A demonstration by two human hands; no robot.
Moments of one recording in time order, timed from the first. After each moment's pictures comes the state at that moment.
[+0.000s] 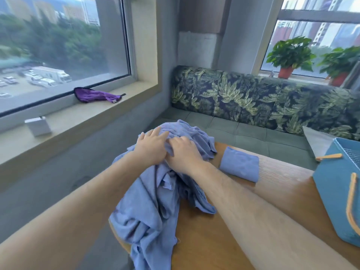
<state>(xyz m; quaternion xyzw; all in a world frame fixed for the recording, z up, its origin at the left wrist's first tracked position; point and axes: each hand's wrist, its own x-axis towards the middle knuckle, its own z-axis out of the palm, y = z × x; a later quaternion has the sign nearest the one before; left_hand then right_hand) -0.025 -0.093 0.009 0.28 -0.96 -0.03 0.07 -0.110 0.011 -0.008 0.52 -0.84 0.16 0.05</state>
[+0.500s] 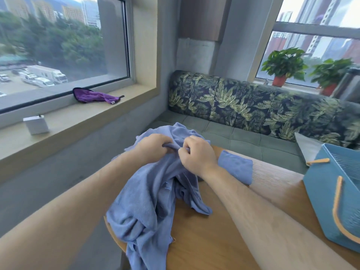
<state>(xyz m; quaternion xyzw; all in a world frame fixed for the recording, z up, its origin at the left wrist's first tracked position) -0.018 -0.100 0.018 0.21 -0.96 -0.16 0.10 -0.116 0.059 0.012 0.46 -0.82 0.33 0.08</state>
